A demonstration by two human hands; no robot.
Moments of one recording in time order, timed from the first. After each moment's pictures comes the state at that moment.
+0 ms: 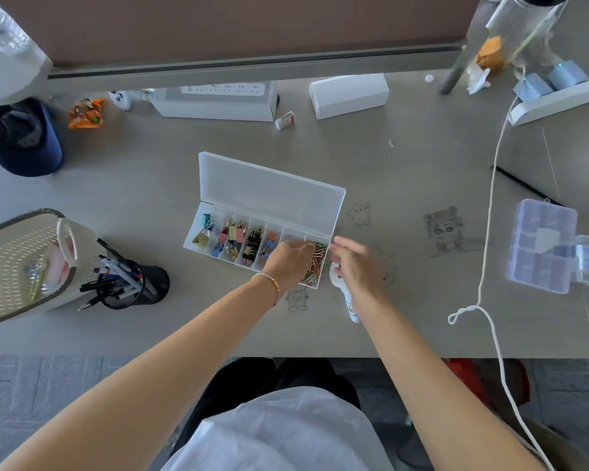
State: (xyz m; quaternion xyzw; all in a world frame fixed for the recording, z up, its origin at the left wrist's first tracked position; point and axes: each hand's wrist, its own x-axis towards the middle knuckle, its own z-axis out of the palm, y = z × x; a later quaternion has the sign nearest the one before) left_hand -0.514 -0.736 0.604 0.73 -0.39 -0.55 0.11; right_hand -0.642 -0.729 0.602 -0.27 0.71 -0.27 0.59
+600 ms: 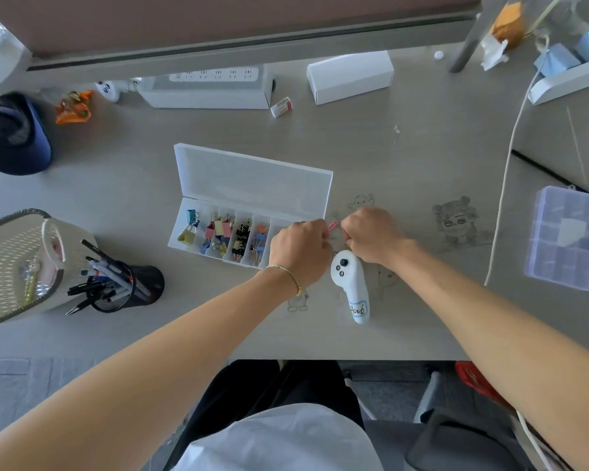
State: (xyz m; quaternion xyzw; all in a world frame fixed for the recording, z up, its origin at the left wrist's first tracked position) left_hand -0.537 -0.756 0.592 0.70 -0.66 -0.28 0.00; right_hand -0.691 -0.809 0.541 -0.84 0.48 0.14 0.19
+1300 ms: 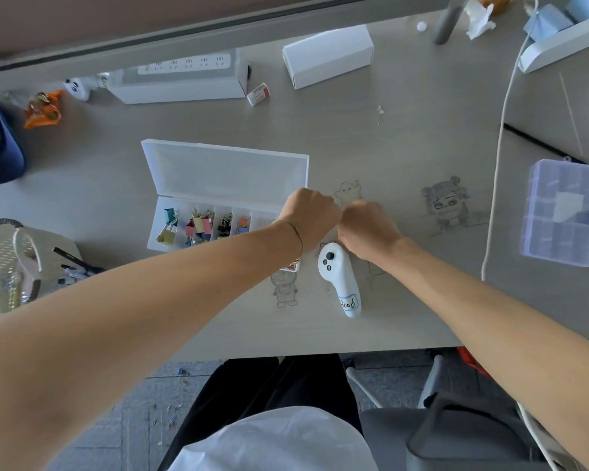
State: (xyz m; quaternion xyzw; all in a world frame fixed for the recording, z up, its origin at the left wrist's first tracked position) left_hand -0.578 -0.805 0.602 0.43 -0.85 -0.02 -0.31; right_hand -0.704 -0.795 0.534 -0.87 0.47 0.15 0.10
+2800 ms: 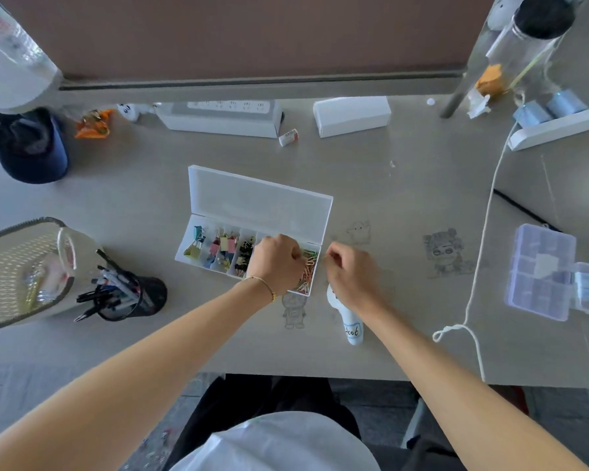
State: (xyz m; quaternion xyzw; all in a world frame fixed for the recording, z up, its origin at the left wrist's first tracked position) left_hand -0.496 -0.763 0.597 0.74 -0.61 -0.30 0.01; right_hand -0.653 -0.751 0.586 -0.63 0.65 -0.18 0.40
